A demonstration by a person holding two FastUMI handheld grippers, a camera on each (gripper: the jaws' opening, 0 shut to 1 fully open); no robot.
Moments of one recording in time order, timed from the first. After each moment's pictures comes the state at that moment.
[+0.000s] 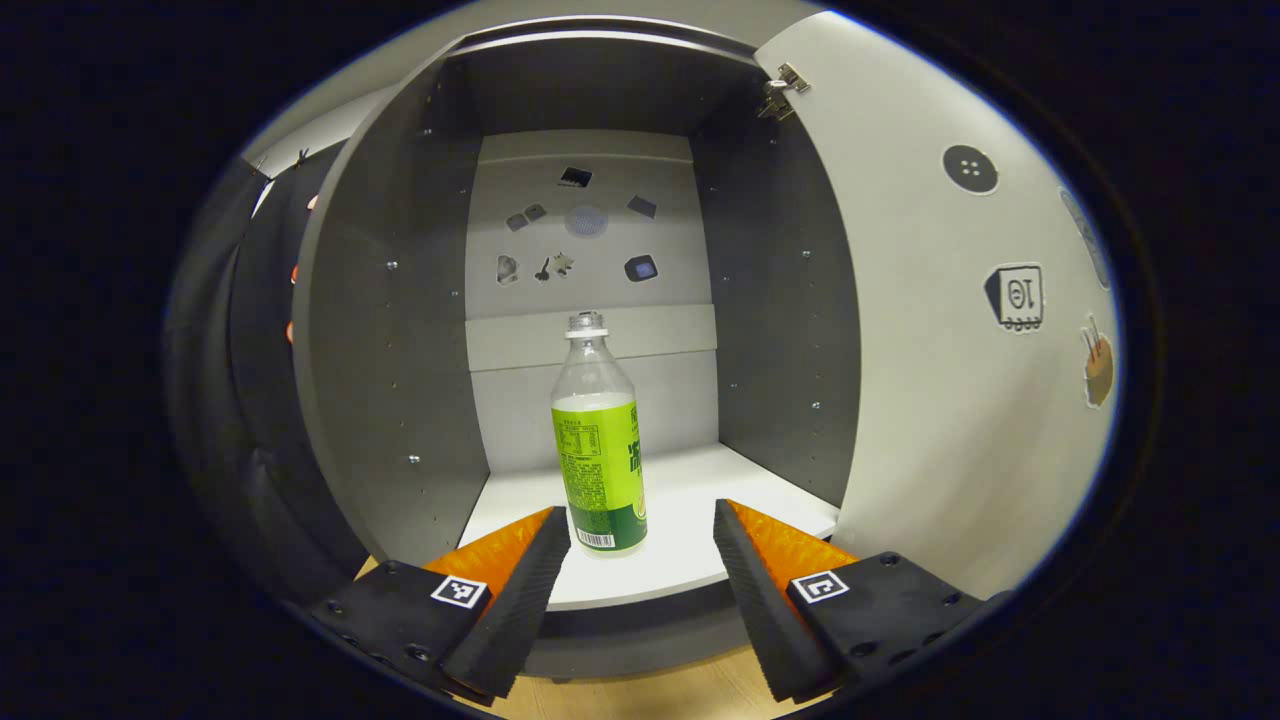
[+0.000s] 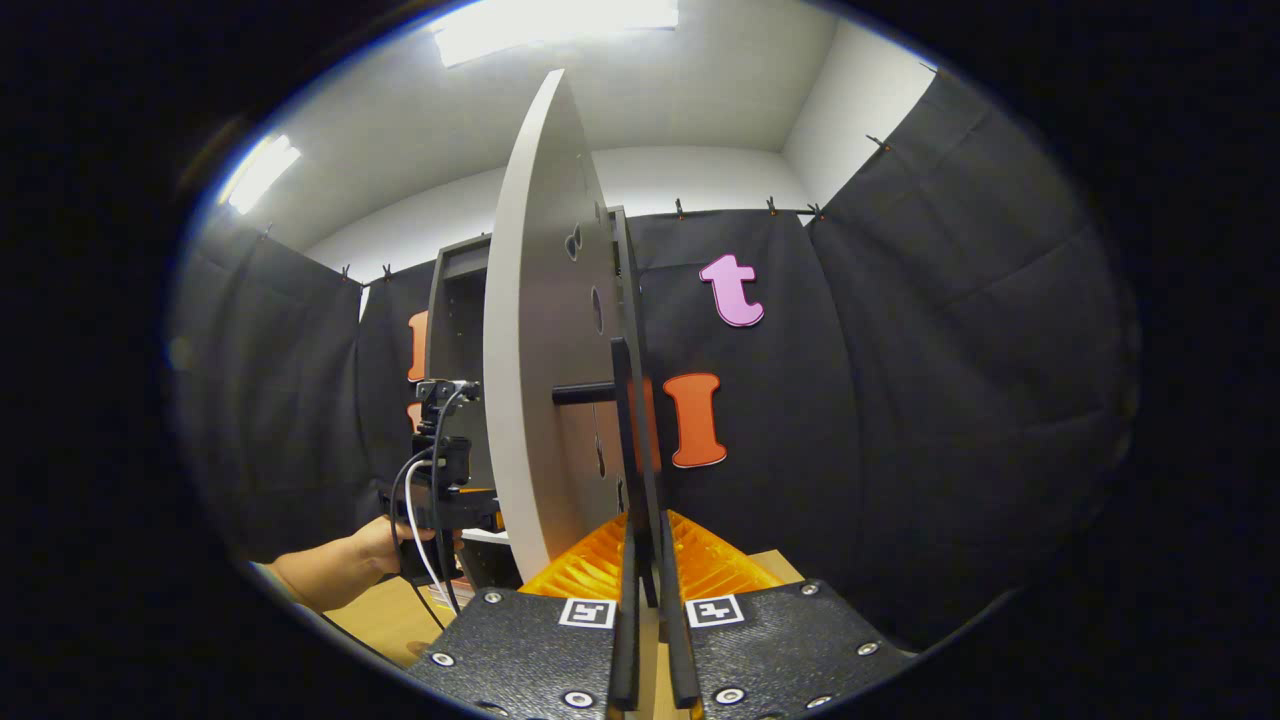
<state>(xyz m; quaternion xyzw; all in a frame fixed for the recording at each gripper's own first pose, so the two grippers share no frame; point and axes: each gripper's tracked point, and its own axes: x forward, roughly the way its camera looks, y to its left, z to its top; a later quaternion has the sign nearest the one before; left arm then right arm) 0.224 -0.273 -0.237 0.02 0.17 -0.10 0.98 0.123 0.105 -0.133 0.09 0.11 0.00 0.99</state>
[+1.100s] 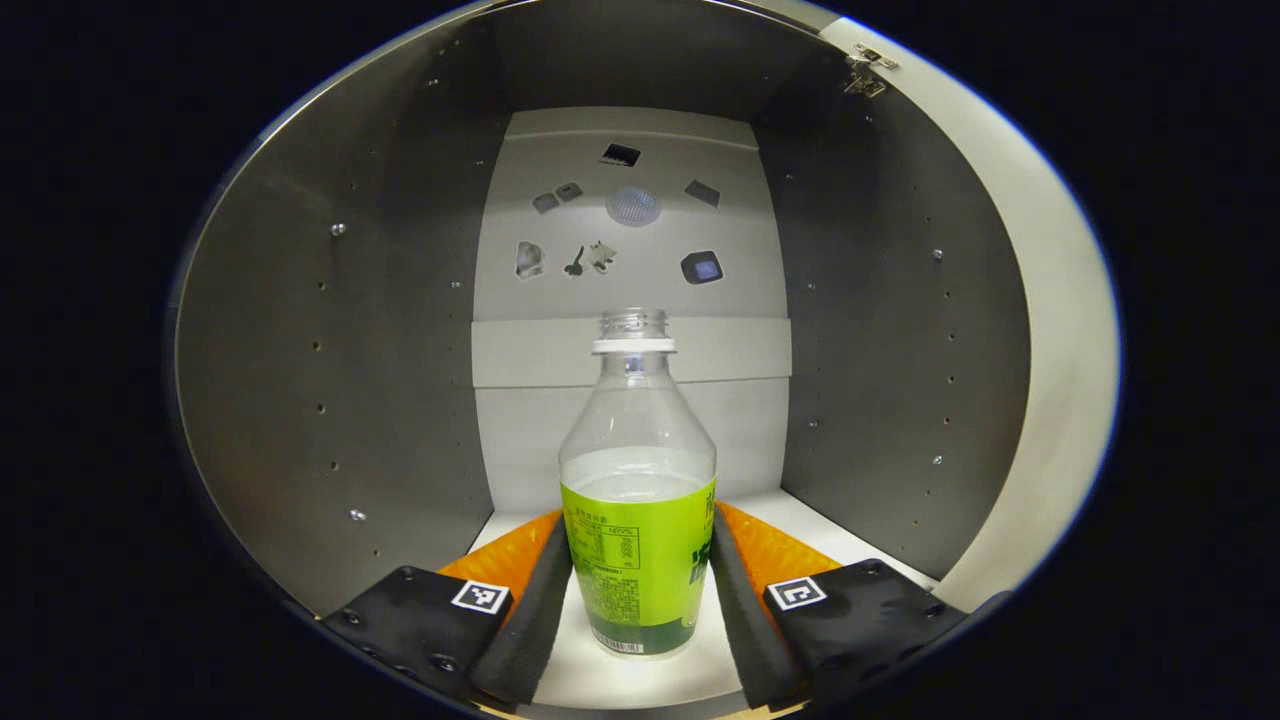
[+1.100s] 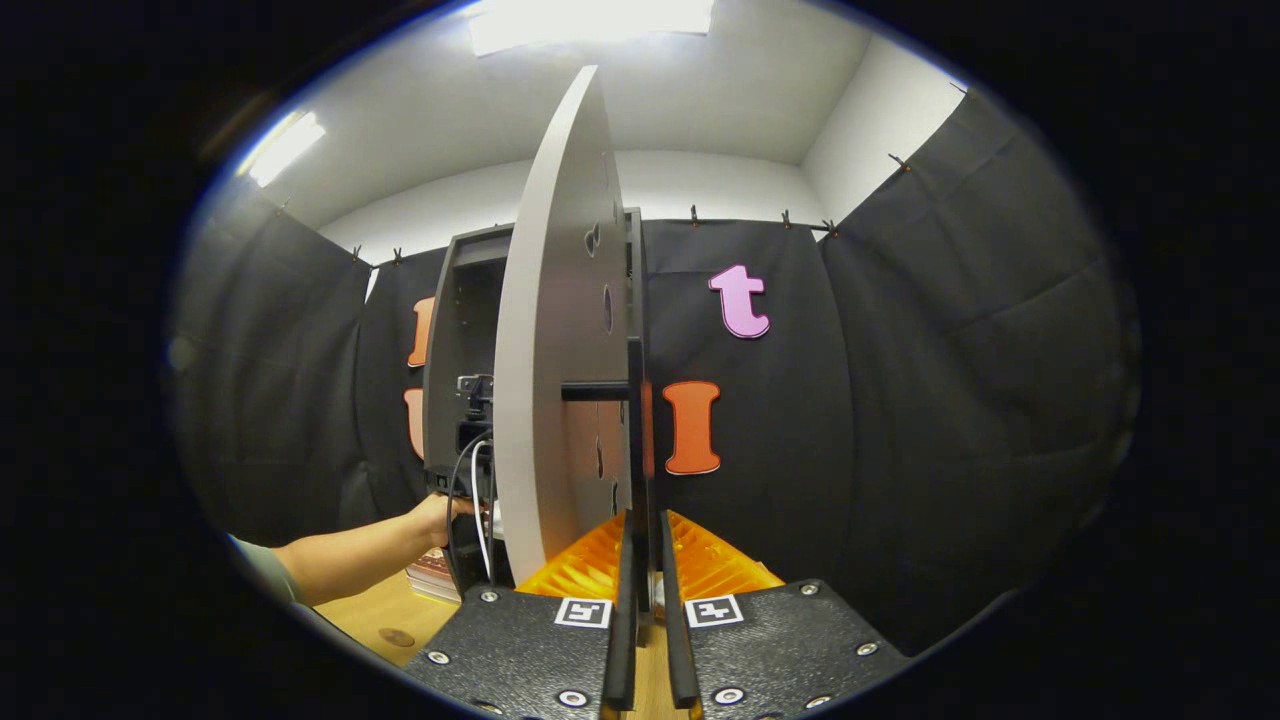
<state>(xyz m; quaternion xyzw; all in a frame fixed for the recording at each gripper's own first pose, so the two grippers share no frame) 0.315 -0.258 -0.239 0.00 0.13 -0.06 0.99 0.113 0.088 -0.136 0.07 0.11 0.00 0.99</state>
